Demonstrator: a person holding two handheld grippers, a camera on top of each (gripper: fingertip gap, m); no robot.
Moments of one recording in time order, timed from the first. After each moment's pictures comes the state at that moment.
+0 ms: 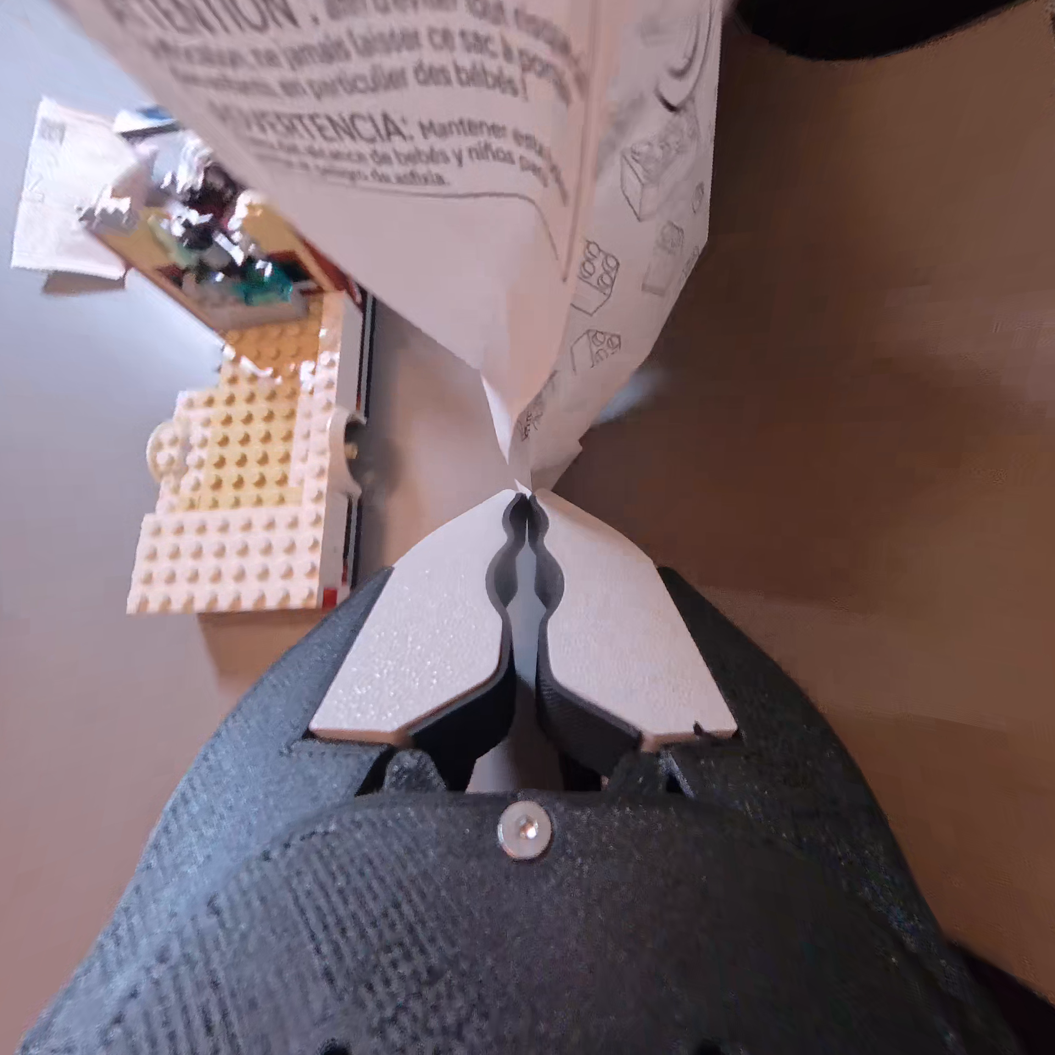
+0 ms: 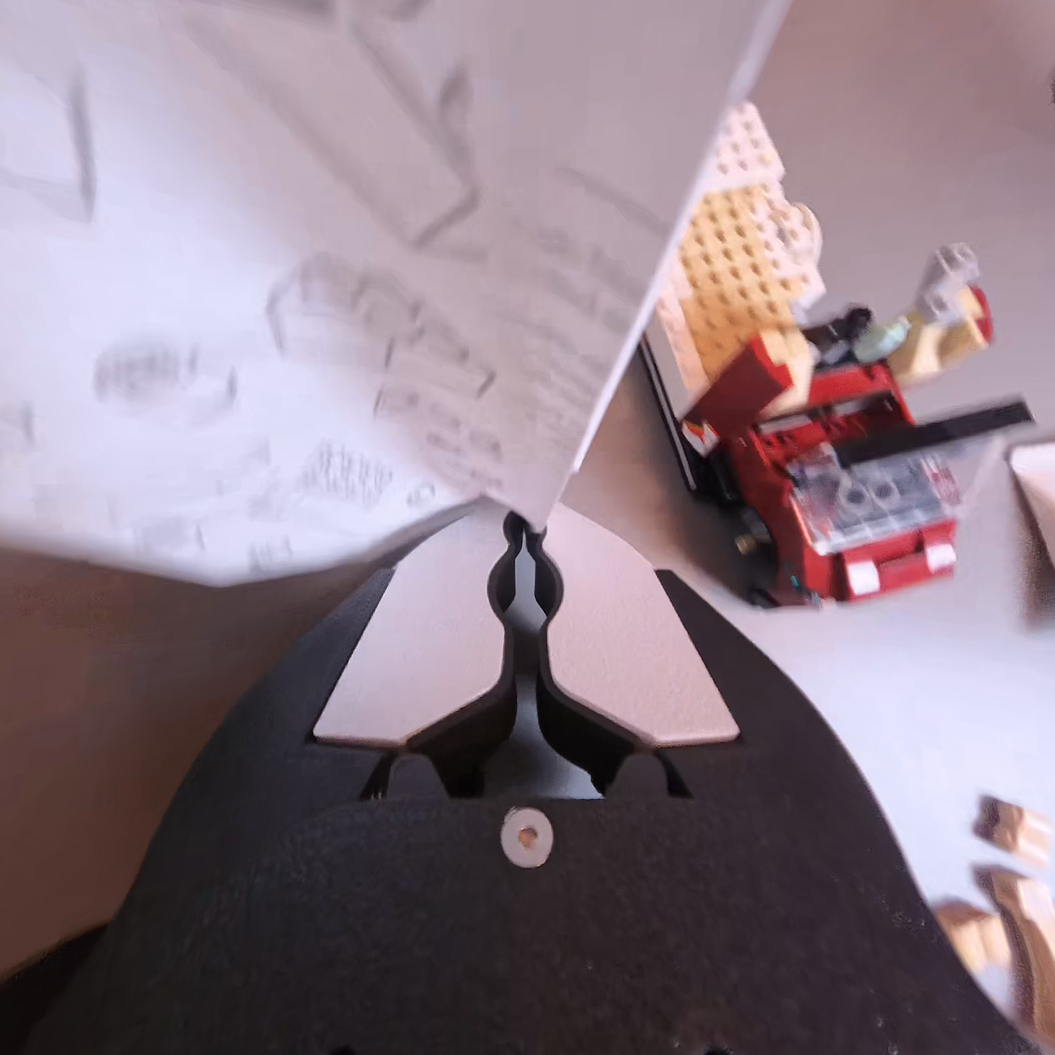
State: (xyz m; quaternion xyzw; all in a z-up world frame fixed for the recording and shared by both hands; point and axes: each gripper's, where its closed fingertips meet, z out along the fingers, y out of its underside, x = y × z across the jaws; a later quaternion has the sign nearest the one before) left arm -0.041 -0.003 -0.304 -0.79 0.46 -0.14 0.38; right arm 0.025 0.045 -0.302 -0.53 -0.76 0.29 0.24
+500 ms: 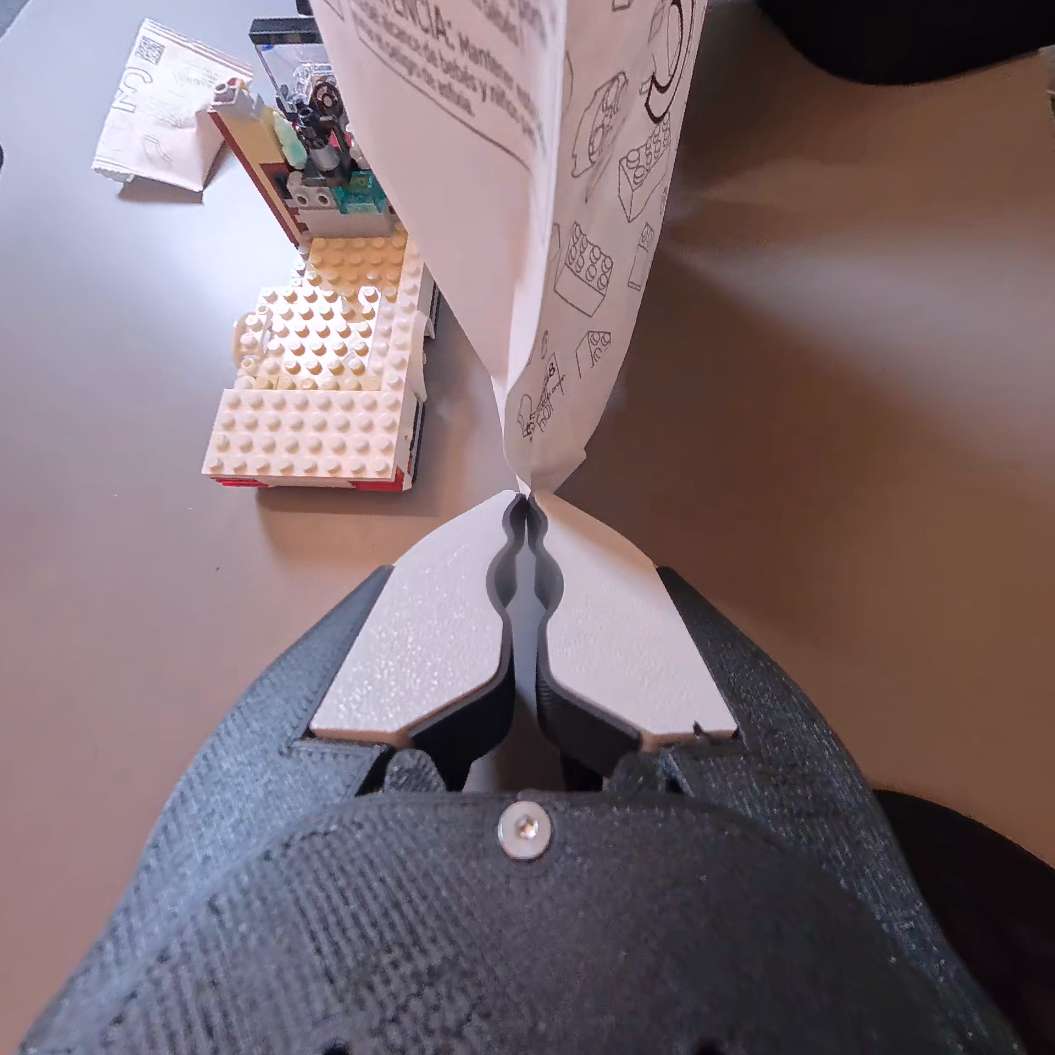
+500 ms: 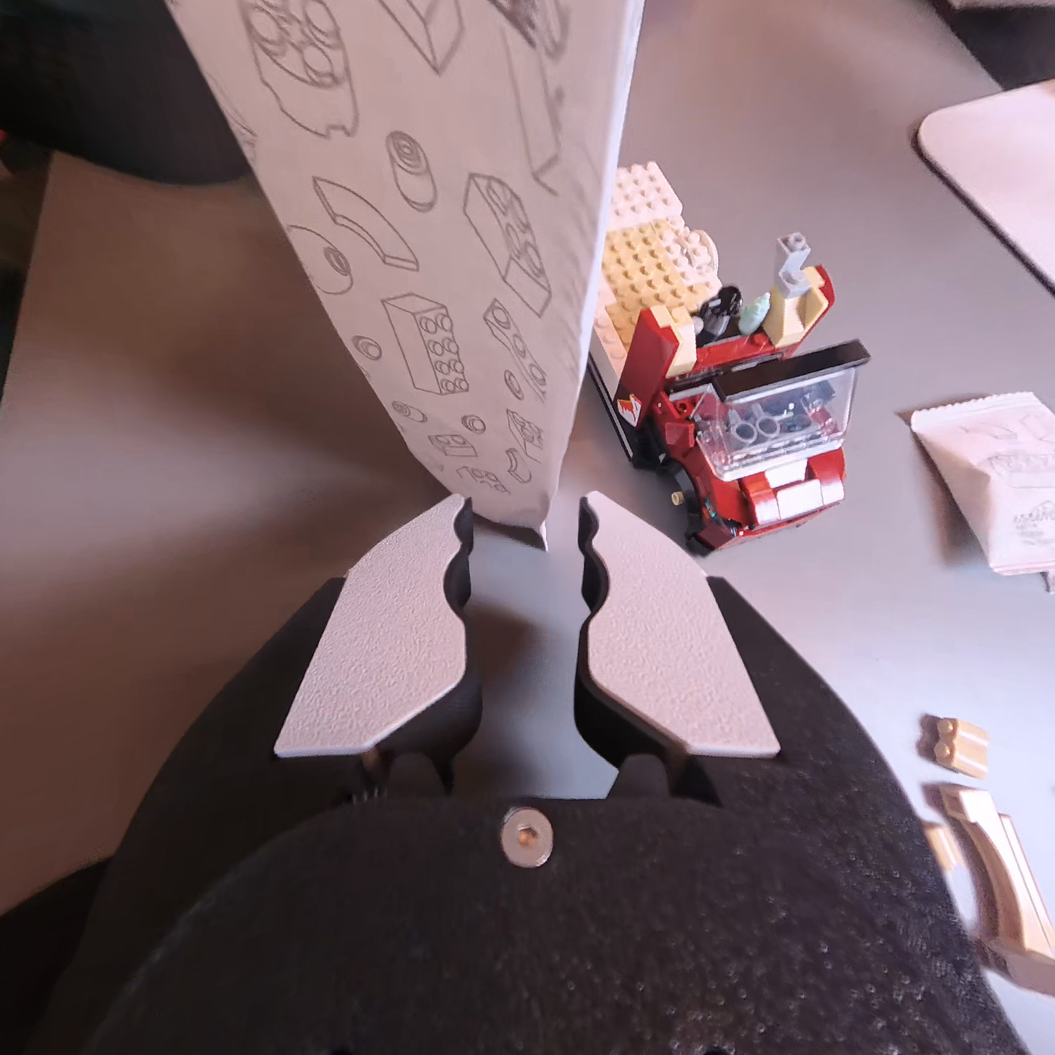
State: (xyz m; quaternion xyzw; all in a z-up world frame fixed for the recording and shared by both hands) left arm -0.081 -0.006 -0.300 -0.80 0.42 -0.17 0.39; right arm 0.045 0.069 -0.281 -0.54 -0.72 0.35 0.27
